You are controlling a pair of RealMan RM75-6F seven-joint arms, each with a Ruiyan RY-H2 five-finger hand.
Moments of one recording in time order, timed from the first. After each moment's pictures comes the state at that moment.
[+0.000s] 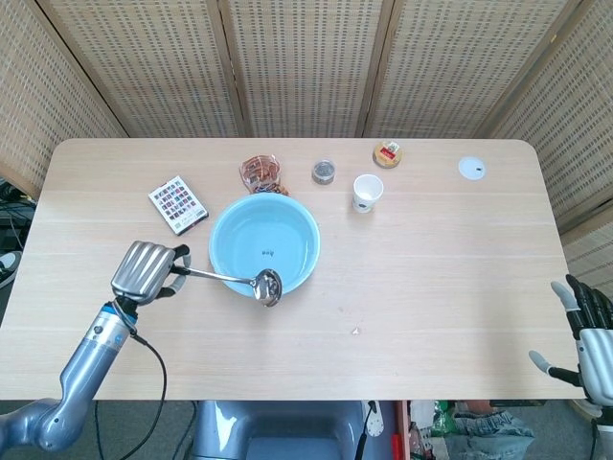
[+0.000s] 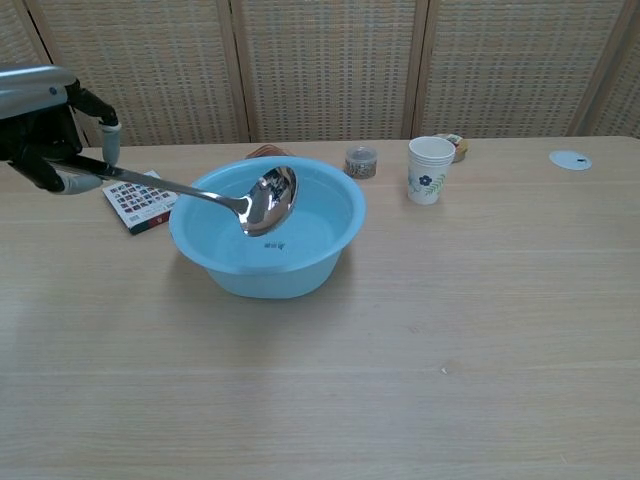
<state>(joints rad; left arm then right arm) -0.56 -1.25 -0.25 -1.85 1.10 1.06 0.58 0.01 -0.99 0.05 -1.71 -1.53 1.53 0.10</state>
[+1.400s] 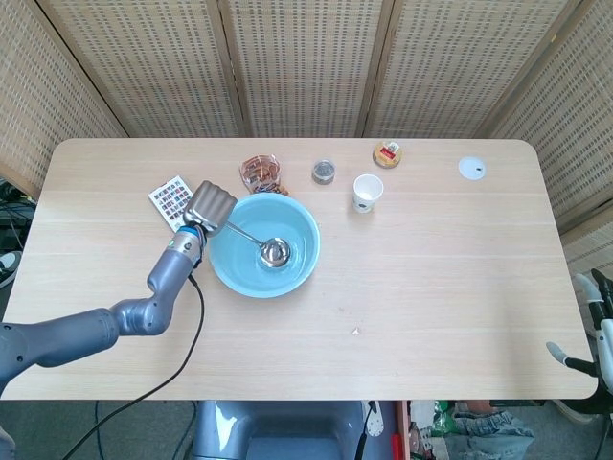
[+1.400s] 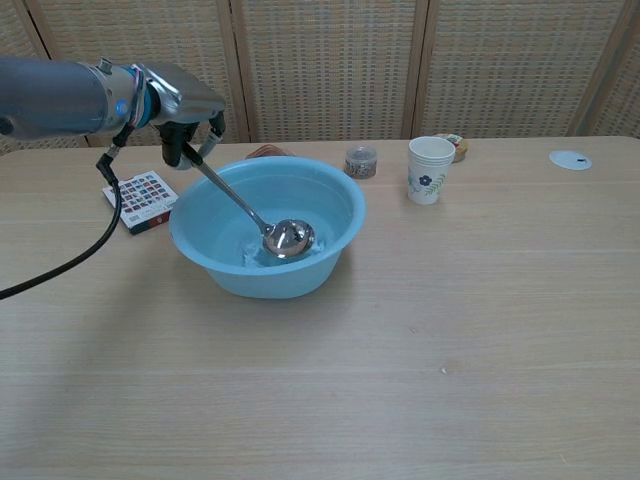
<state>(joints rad) -1.19 -1.52 -0.13 -1.23 0.50 0.76 1.05 0.02 -0.98 0.09 -1.70 -1.40 1.47 0.10</state>
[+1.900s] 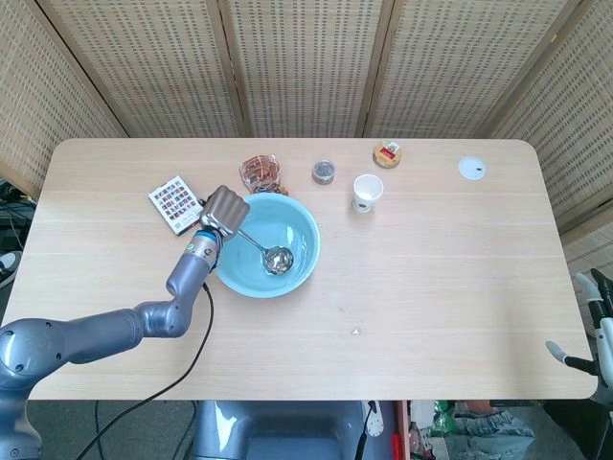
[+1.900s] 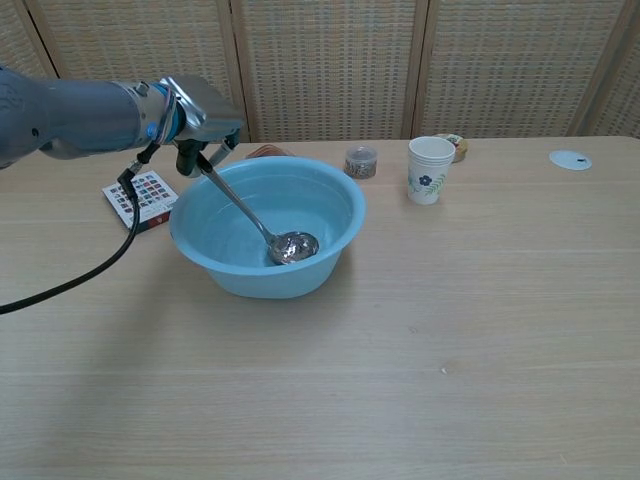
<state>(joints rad) -1.27 -1.60 -0.05 -1.17 0.43 0.80 1.18 0.03 -0.98 0.10 -1.70 -1.39 1.45 0.11</state>
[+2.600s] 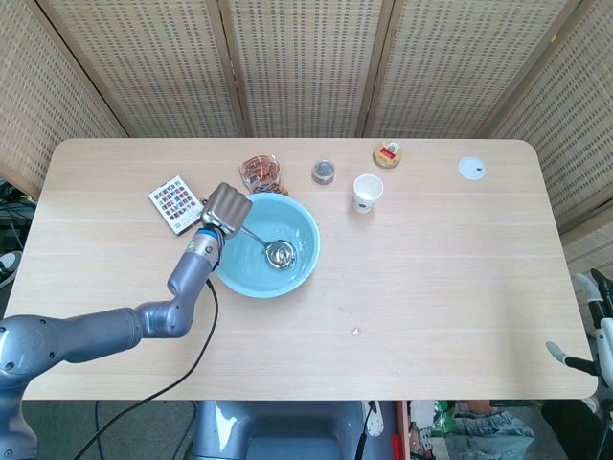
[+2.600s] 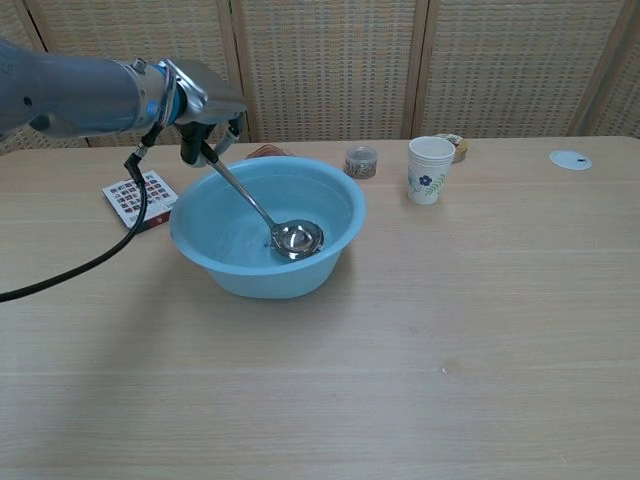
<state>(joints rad) -1.29 -1.54 -0.07 -1.26 0.38 0.82 1.14 0.03 -0.98 0.10 -1.70 -1.39 1.45 0.12</state>
